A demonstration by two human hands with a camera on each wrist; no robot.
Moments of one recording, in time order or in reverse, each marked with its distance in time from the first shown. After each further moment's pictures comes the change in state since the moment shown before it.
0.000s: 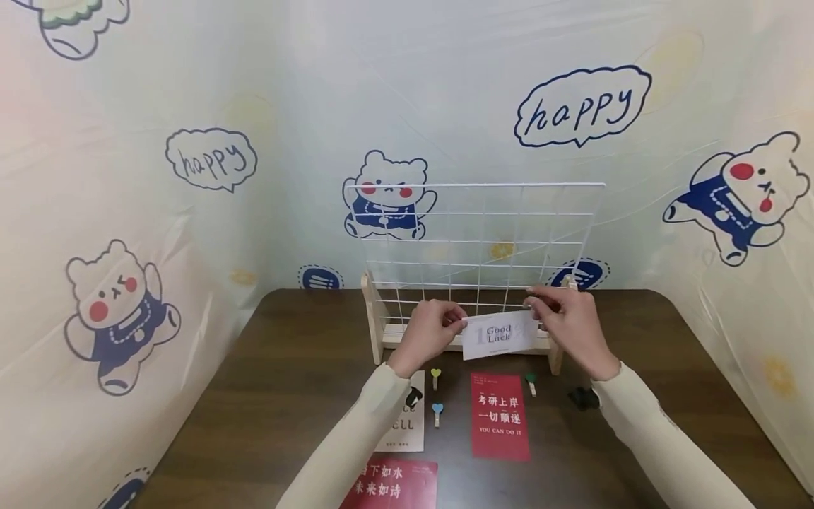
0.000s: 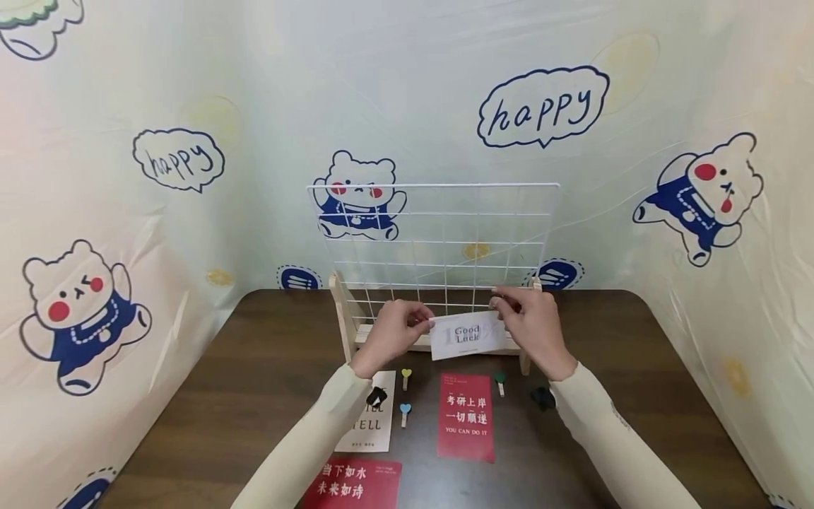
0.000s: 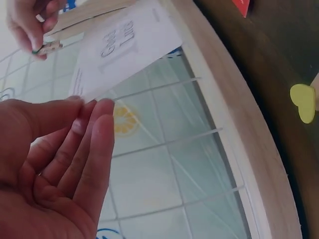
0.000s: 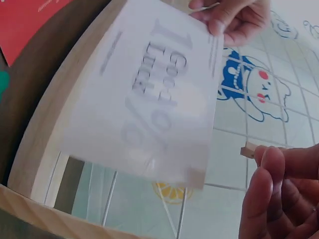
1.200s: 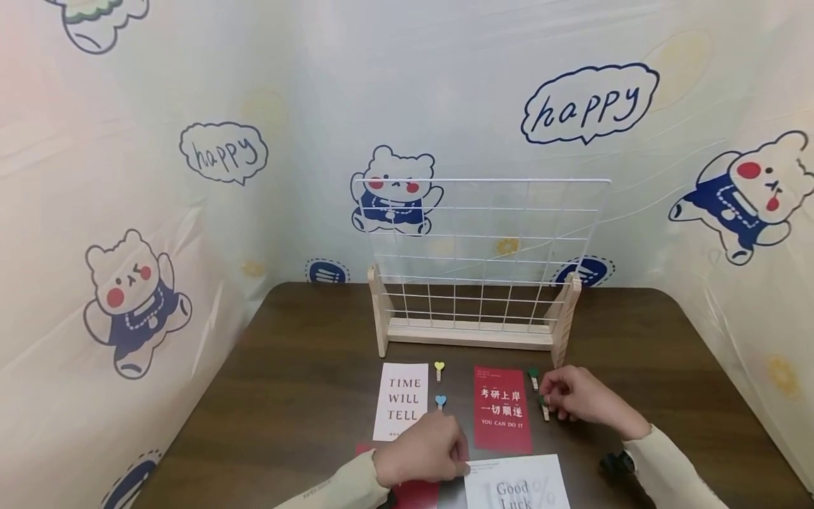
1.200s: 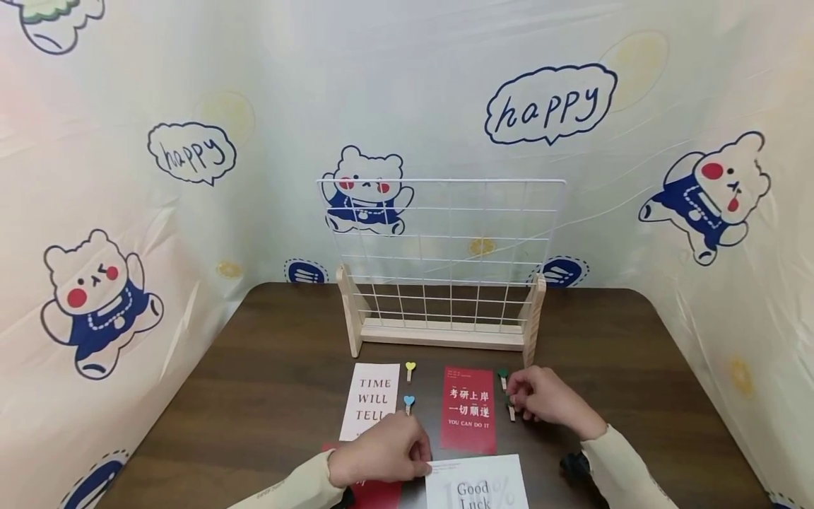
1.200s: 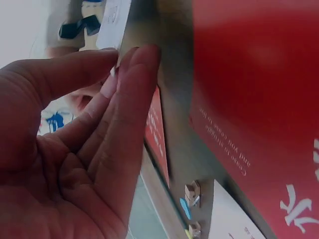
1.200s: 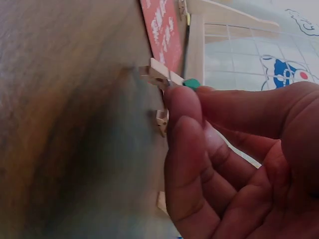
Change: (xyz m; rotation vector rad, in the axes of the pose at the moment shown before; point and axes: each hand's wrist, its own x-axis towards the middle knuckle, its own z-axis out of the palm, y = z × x) left_hand -0.154 0.029 0.025 0.122 -0.537 0.014; right_hand -0.097 0.042 0.003 0.235 -0.760 0.307
